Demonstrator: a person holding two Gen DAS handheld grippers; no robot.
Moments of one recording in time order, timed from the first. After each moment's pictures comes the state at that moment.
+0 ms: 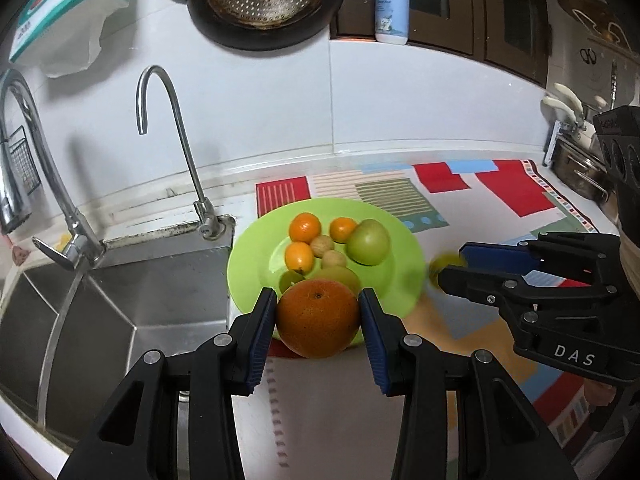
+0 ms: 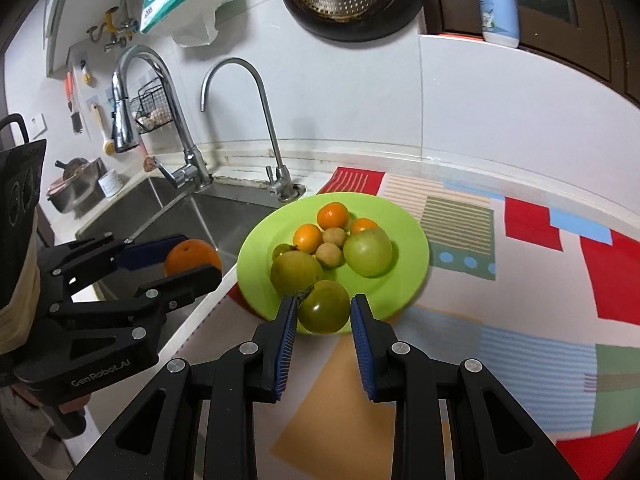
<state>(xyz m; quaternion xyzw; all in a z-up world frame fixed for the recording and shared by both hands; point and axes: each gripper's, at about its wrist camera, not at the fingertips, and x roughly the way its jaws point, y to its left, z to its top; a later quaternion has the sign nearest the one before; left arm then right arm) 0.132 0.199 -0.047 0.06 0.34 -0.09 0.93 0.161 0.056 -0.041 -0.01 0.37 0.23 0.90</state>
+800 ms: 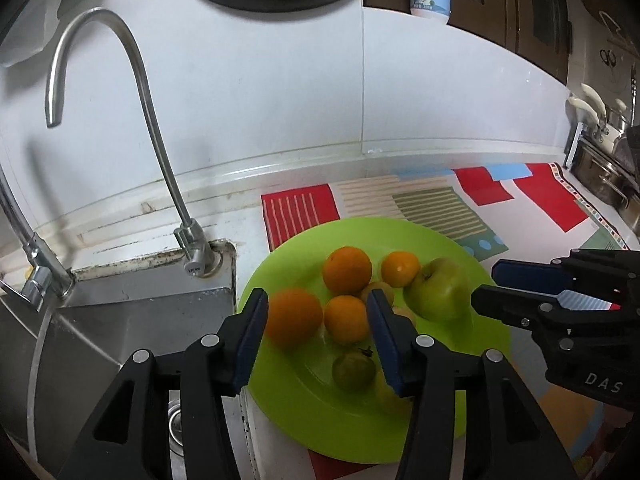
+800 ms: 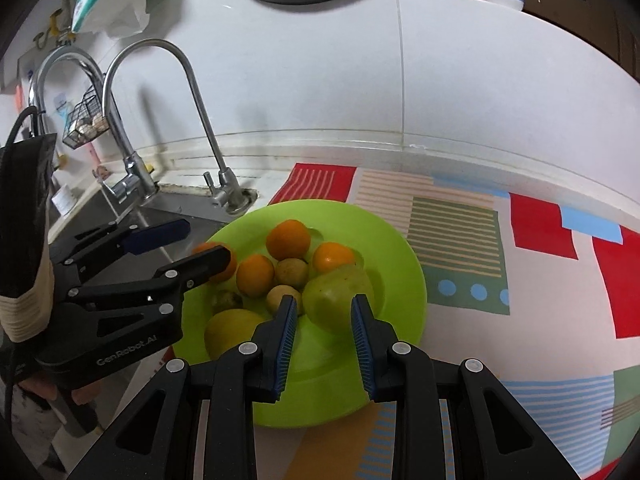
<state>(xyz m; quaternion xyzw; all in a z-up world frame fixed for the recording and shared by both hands) 0.237 0.222 -0.080 0.07 0.34 -0.11 0.93 0.246 0.075 -0.074 0.01 0.41 0.17 0.90</state>
